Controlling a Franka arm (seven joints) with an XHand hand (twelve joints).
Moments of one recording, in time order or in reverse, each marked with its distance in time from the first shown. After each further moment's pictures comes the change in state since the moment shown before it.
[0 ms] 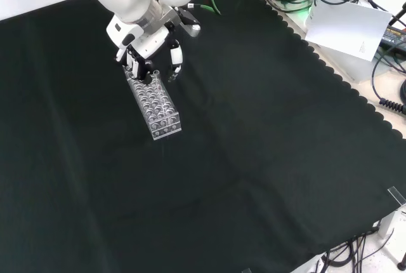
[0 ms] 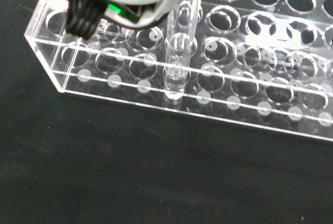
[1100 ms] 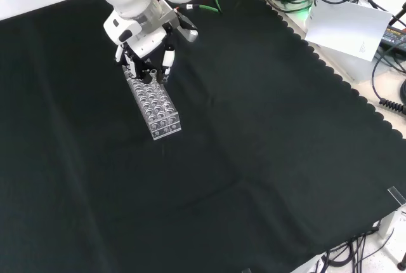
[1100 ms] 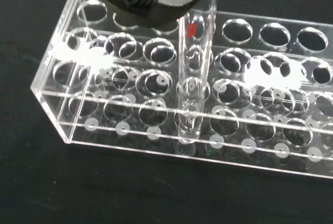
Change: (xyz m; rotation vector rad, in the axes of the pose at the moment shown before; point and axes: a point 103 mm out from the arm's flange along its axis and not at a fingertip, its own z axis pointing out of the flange) arm 0.003 0.010 -0.008 -0.105 0.050 0.020
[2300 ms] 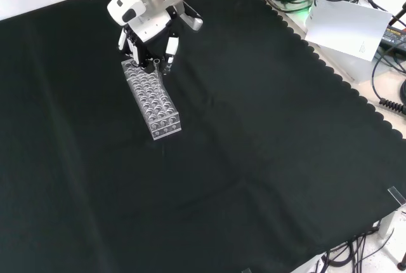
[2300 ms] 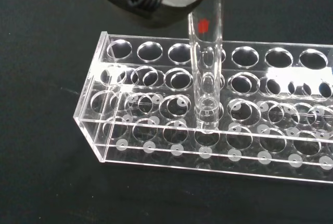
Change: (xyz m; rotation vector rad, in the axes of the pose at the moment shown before) arm -0.001 -0.023 -0.019 -0.061 0.086 -0.019
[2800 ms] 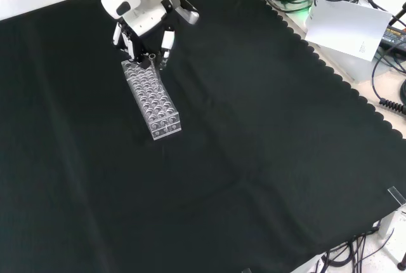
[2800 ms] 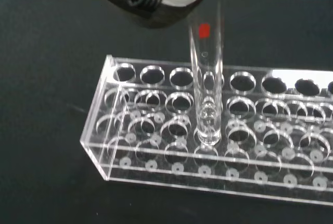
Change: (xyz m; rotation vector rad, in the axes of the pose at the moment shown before) arm 0.000 0.004 -0.027 0.003 0.000 -0.014
